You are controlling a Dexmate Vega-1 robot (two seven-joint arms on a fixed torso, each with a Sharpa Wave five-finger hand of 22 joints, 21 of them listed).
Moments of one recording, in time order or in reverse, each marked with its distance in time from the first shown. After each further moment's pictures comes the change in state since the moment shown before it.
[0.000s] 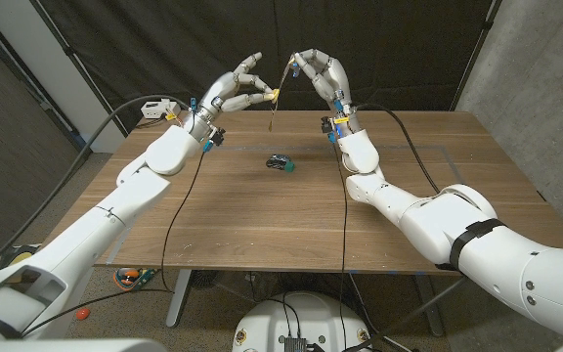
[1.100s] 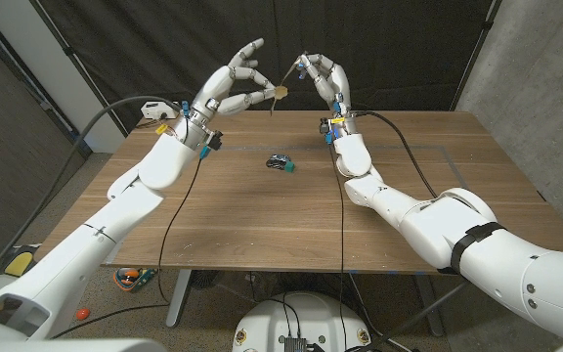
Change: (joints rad) left arm 0.123 0.017 -0.091 -0.143 0.145 -0.103 0.075; left_hand -0.001 0.012 -0.030 -0.002 -0.001 0.002 0.002 -0.018 -0.003 0.090 -0.060 0.039 -0.014 0.000 -0.033 0.016 -0.007 -0.005 0.005 -0.002 0.000; right arm -0.004 -0.005 -0.047 -0.007 -0.146 -0.144 -0.326; right_hand -0.004 0.004 0.000 0.000 0.006 0.000 0.000 -0.001 0.000 0.007 0.000 -0.011 0.007 0.000 0.000 0.000 0.005 -0.011 0.000 0.035 -0.023
